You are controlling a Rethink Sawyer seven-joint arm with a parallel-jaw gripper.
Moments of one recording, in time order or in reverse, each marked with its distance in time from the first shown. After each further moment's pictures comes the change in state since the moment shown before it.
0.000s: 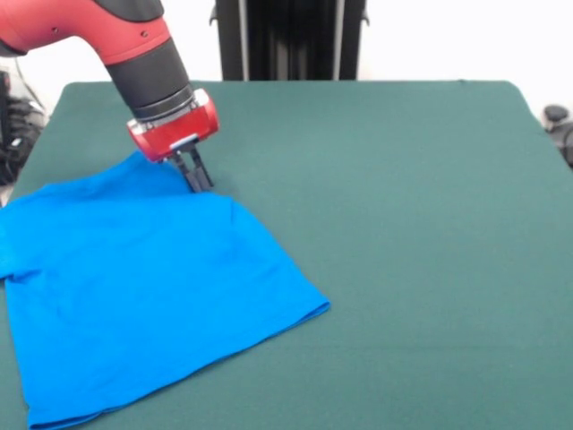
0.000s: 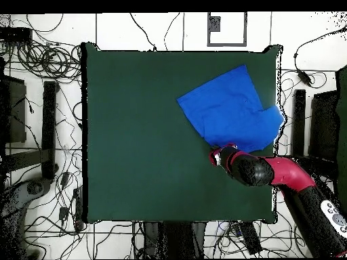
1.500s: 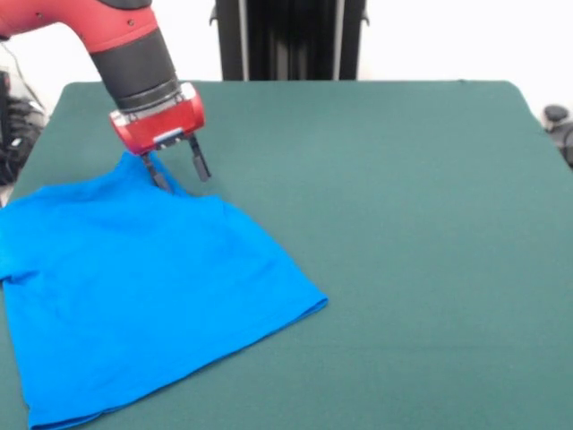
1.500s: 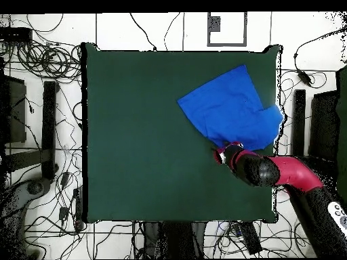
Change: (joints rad) arm 0.002 -0.058 0.000 0.003 0.011 -0.007 0.000
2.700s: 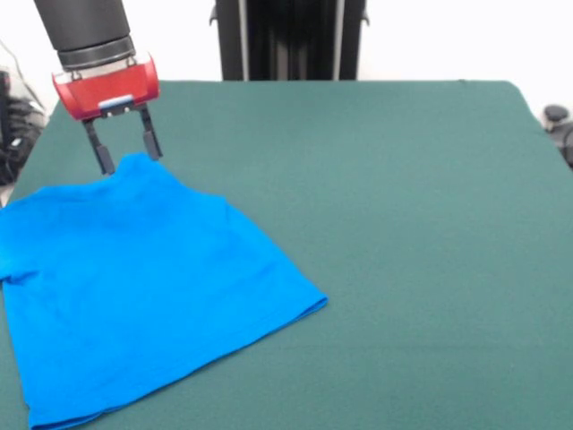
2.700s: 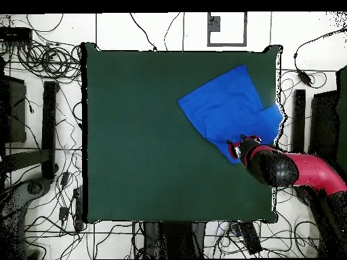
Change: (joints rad) arm 0.010 -0.156 0.000 0.006 0.071 0.000 0.000
